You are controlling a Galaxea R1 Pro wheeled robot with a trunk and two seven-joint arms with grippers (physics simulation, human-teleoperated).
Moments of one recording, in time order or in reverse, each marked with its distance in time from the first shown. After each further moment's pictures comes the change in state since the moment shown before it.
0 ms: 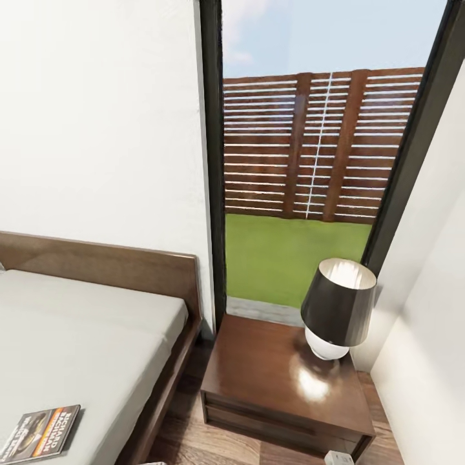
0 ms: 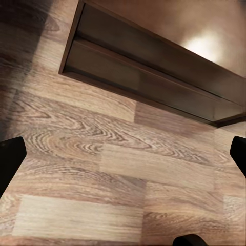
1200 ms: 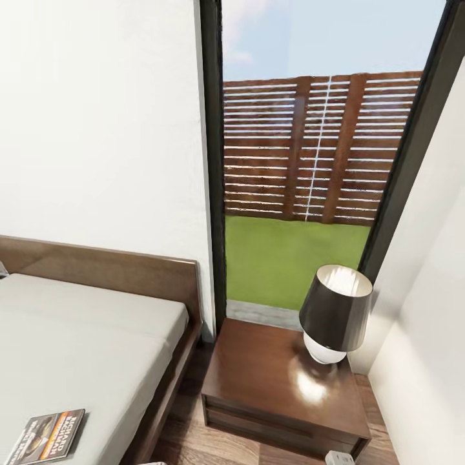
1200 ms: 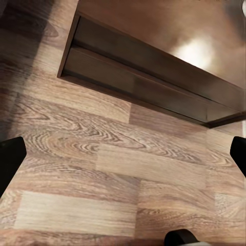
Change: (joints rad) left arm 0.000 0.000 0.001 0.000 0.000 0.000 0.000; right arm 0.000 -0.002 -0.001 0.000 0.000 -0.001 -0.002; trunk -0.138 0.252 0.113
